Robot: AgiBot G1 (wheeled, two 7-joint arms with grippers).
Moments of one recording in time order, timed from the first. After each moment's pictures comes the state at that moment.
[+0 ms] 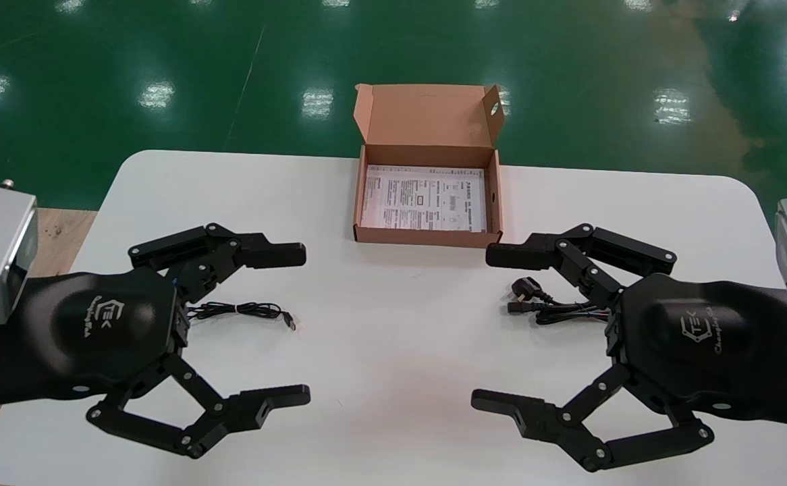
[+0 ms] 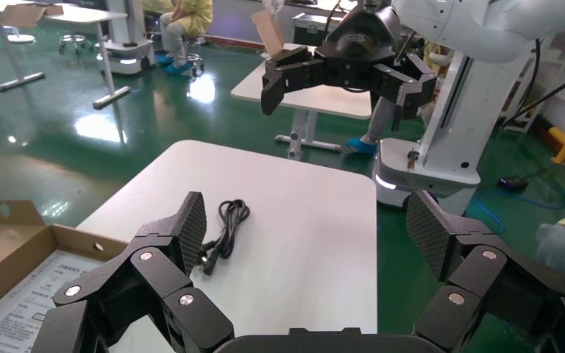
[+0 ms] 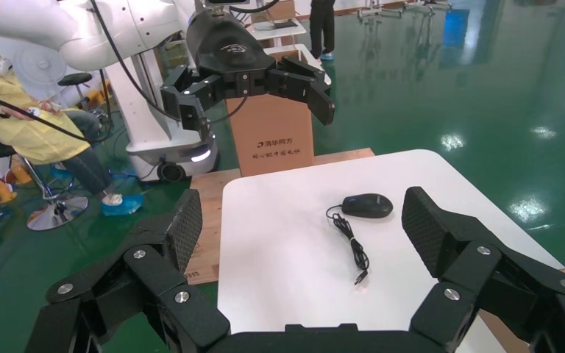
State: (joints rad) left arm -1.07 0.61 0.28 -1.28 0.73 1.50 -0.19; right arm 1.08 -0.61 -0.28 1.28 -0.73 -1.49 0.18
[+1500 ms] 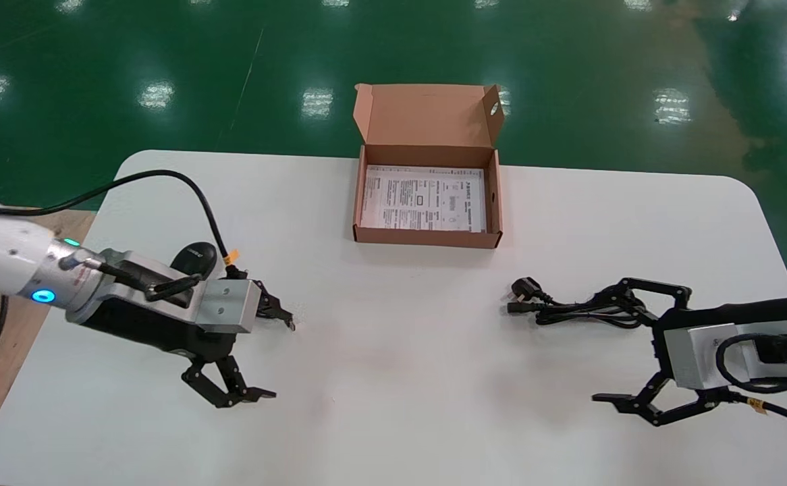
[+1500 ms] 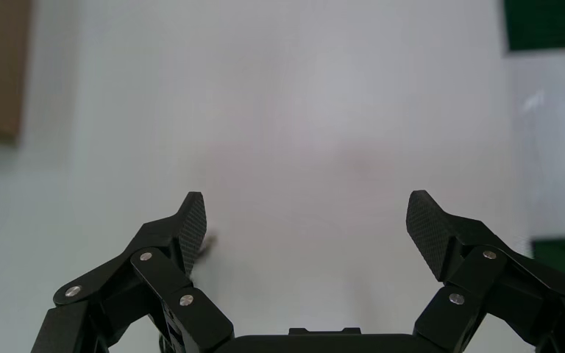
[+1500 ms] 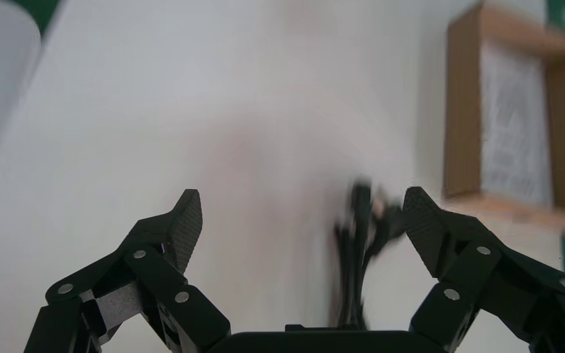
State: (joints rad) left arm -1.62 0.92 0.78 -0.75 1.54 1.54 0.06; right arm 1.46 -0.67 -0.58 0.82 -1.40 -1.57 -0.55
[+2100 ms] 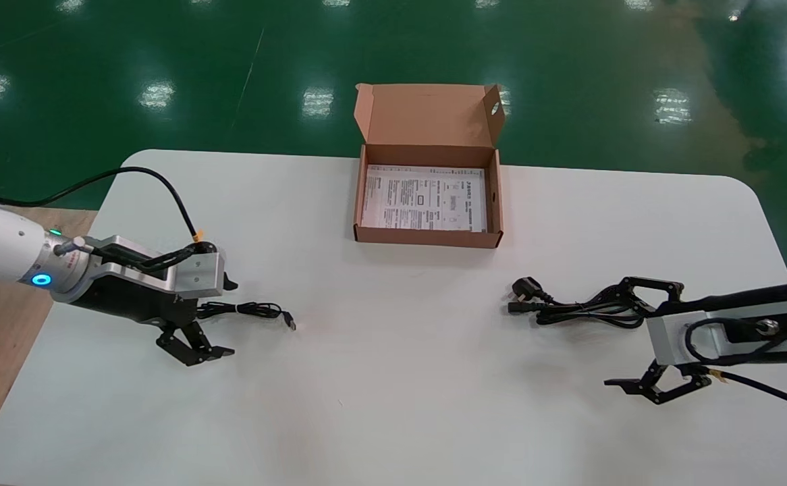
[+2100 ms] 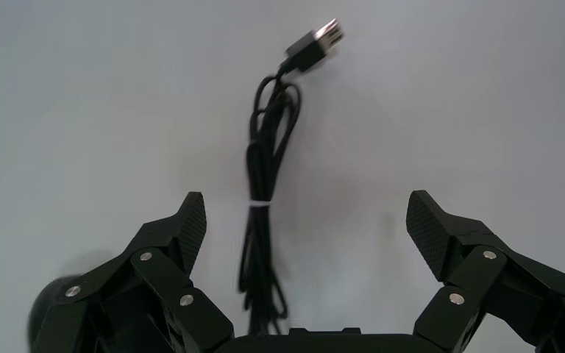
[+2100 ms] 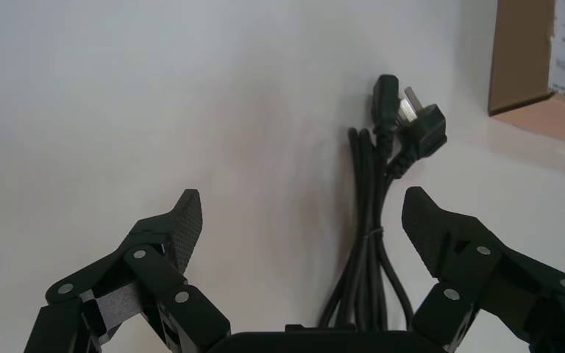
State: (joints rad) left arm -1.75 1.06 0.85 -0.21 1.68 1.36 0.35; right arm 1.65 -0.86 -0.70 0.28 -1.56 -1.48 -0.87
